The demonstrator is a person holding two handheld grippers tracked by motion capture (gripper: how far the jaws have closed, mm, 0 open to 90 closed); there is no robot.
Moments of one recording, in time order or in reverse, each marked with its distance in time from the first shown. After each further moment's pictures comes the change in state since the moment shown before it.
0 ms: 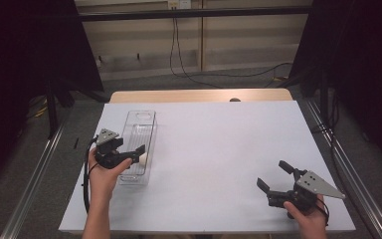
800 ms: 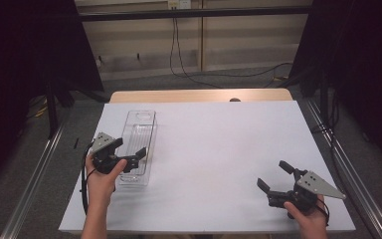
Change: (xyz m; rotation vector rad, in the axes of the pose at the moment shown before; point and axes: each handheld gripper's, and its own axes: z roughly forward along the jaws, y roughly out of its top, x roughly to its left) left arm -0.005 -0.008 -0.015 -0.116 -0.063 0.030; right arm 0.000 0.000 -0.001 0.000 -0.001 0.003
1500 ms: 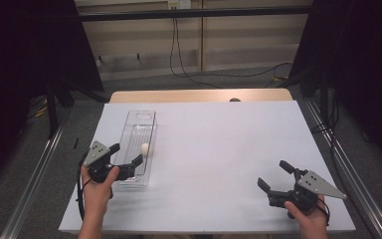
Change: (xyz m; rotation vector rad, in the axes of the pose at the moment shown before) left arm 0.001 -0.021 -0.014 -0.067 -0.020 0.019; right arm -0.001 0.001 0.000 -0.005 0.002 0.001
